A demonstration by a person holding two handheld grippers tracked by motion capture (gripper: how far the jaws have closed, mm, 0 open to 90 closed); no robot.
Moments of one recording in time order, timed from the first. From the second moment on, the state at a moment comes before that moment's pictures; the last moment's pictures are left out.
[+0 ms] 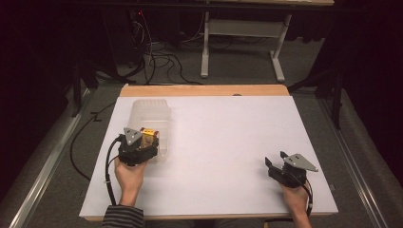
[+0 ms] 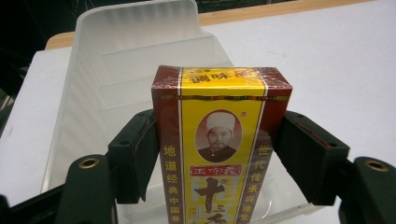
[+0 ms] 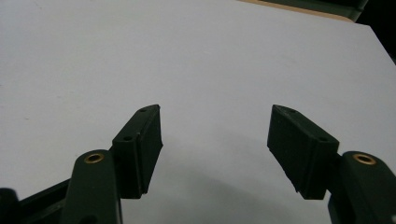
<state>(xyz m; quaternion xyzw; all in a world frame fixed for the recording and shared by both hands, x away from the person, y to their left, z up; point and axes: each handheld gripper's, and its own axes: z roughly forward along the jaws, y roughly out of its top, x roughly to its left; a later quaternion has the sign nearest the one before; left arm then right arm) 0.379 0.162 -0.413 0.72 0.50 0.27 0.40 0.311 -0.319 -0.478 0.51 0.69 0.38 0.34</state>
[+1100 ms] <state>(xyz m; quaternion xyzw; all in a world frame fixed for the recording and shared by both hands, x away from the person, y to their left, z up) 0.359 0.172 -0.409 0.71 0.49 0.28 0.41 0.312 -0.320 -0.478 0.51 0.69 0.38 0.34</state>
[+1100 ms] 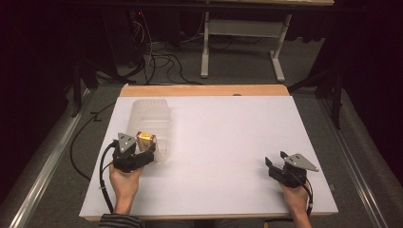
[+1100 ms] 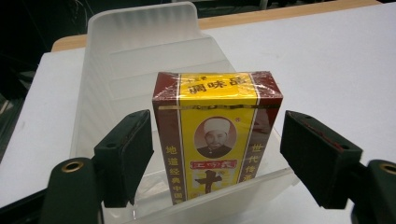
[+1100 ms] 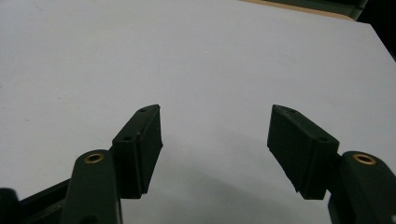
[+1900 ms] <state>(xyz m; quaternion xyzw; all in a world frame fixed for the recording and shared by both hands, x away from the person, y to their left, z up) 0.337 0.162 -0.386 0.71 0.46 0.30 0.44 0.311 -0.321 -0.478 0.51 0.69 0.38 0.34</state>
